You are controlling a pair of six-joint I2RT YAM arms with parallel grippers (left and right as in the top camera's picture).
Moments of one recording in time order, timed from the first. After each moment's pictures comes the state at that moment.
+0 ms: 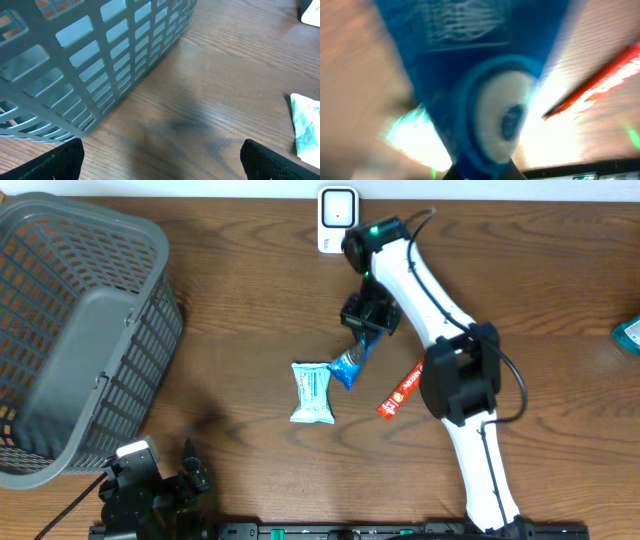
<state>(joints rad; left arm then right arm) 0.10 0.00 0.54 -1.12 -0.12 -0.17 0.43 2.45 2.33 -1.66 -0.26 0.79</state>
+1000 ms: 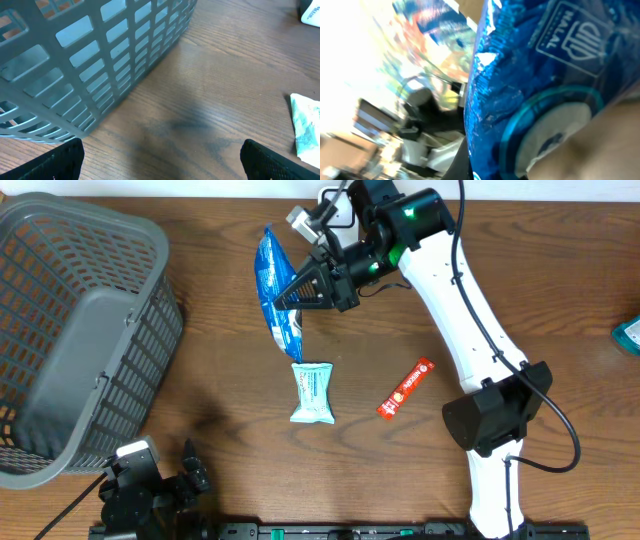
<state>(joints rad) 0.10 0.00 0.54 -1.12 -0.12 -0.17 0.46 2.20 2.37 -1.51 -1.48 -0.52</state>
